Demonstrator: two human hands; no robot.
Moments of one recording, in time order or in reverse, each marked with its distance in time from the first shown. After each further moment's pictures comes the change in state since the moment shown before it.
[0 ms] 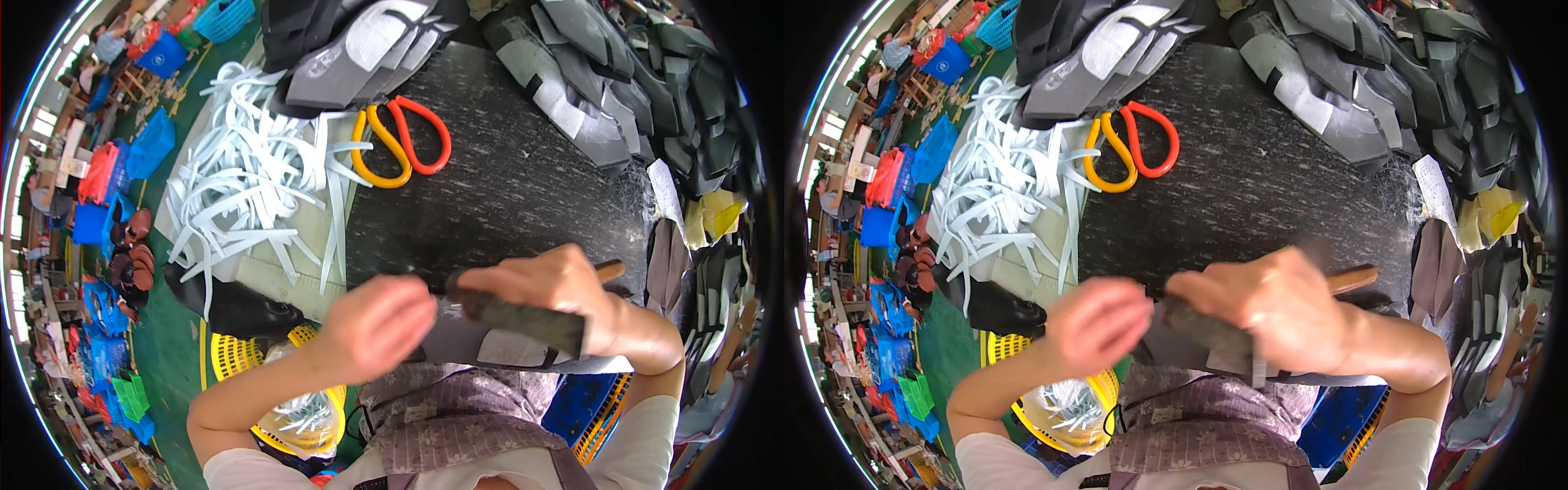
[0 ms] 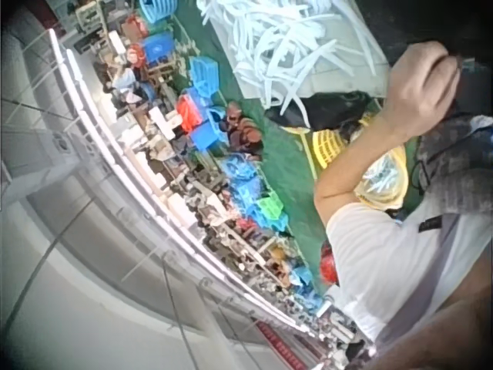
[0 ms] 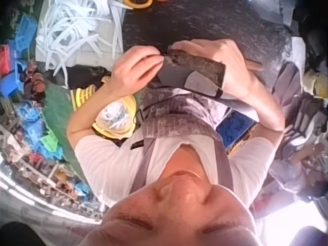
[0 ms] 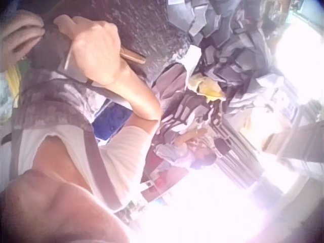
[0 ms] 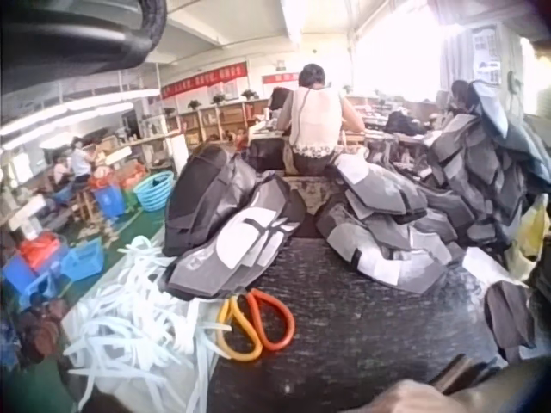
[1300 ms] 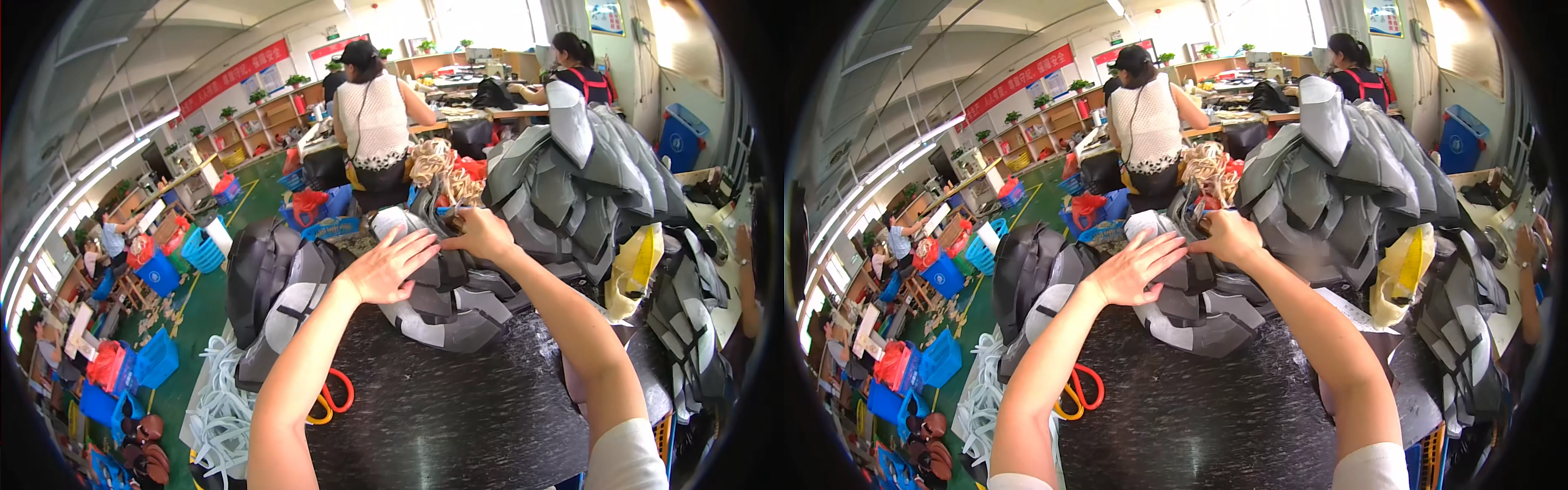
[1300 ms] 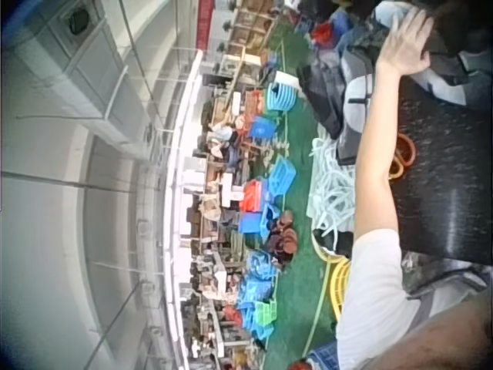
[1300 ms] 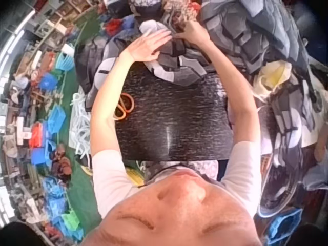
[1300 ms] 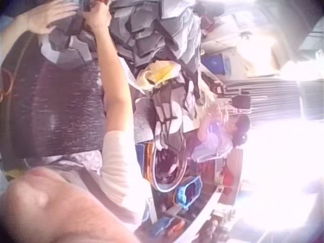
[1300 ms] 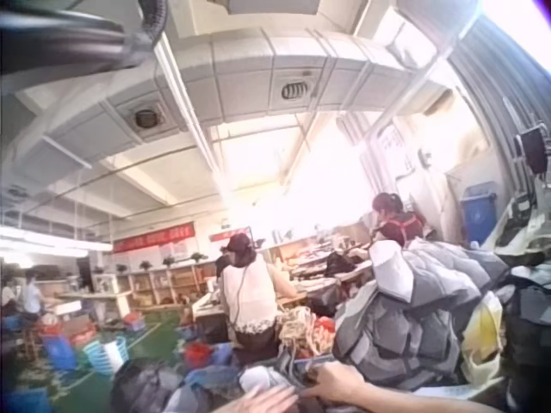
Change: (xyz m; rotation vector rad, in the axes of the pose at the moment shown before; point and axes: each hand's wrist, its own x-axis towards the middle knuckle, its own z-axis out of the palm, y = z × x) left_hand 0.358 -0.130 0.058 0.495 -0.404 0.697; right_hand 0.021 0.206 -0.203 -0.373 0.661 0.731
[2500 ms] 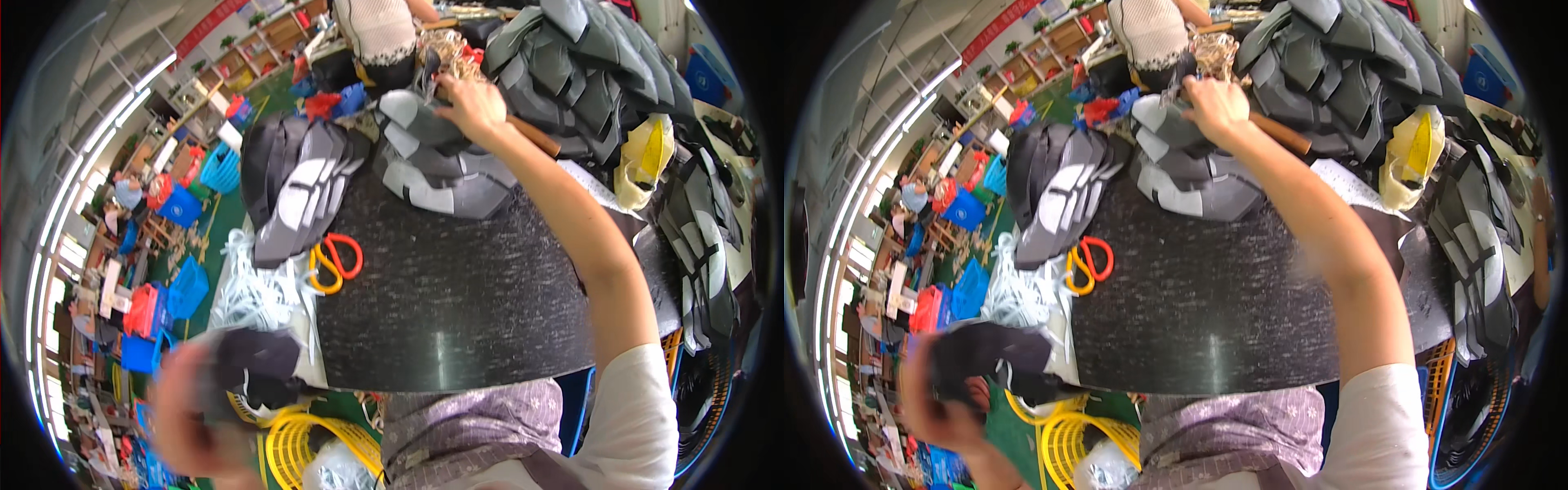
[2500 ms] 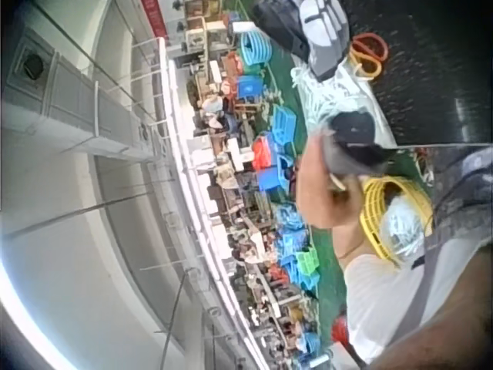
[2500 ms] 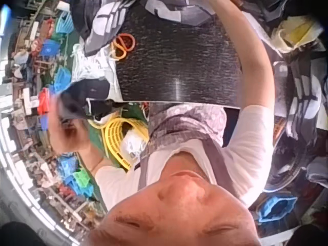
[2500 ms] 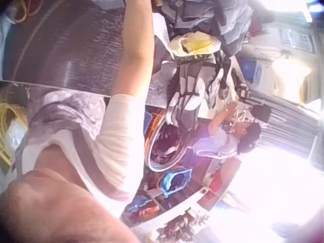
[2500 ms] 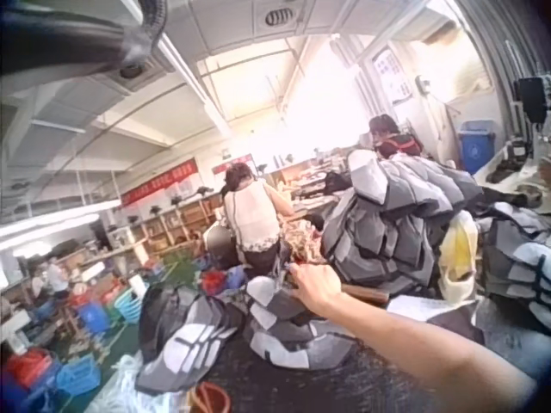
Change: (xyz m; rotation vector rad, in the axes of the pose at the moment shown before) left_hand -0.162 0.330 -0.233 0.388 0.444 -0.897; right_hand -0.041 -0.026 -0.001 -0.281 0.286 -0.191
